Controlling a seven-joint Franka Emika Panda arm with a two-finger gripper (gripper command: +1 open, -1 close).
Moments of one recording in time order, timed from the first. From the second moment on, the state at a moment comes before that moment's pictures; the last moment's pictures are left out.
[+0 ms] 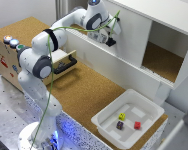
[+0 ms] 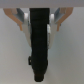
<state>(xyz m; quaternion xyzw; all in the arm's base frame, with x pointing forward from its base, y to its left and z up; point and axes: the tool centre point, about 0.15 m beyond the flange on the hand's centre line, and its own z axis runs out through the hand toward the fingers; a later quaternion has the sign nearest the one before) 0.544 0.011 0.609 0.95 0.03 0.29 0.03</state>
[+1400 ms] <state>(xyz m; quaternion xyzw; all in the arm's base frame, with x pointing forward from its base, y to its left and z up) 0.464 0.158 0.617 0.94 0.03 0.34 0.05</state>
